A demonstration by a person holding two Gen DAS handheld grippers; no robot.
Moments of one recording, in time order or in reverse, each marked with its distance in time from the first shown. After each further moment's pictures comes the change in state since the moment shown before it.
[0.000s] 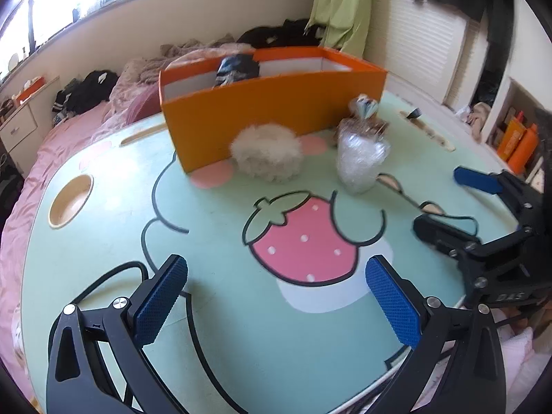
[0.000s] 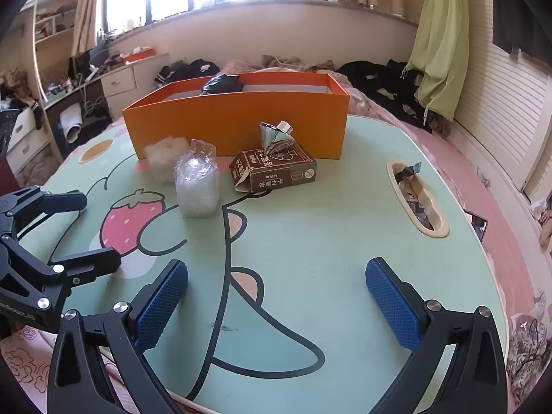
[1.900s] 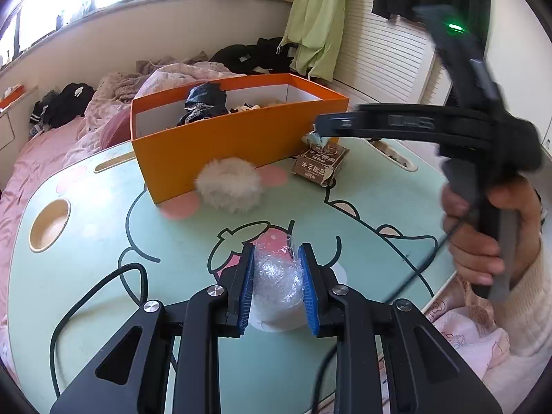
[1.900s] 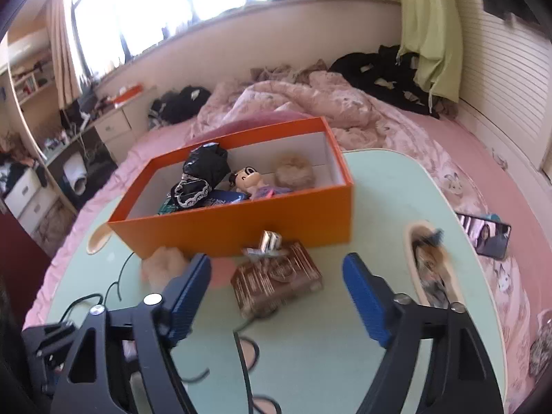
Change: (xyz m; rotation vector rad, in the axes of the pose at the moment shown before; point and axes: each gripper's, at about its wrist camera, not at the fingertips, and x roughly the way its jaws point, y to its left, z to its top) left arm -0.008 -0.011 0.013 0.011 -0.059 -0.119; right arm 0.037 -0.014 0.103 0.173 0.027 0.068
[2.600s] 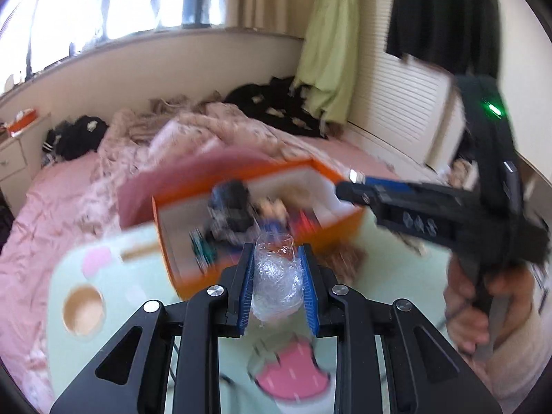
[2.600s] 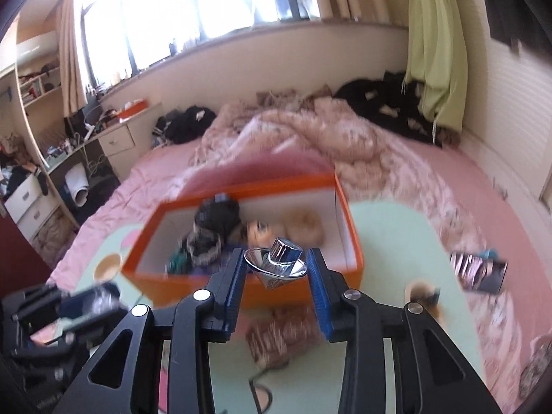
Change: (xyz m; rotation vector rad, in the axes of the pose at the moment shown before) left arm -0.017 0.022 0.100 -0.011 -0.144 0.067; right arm -0.021 0.009 0.053 -0.023 -0.133 0.015
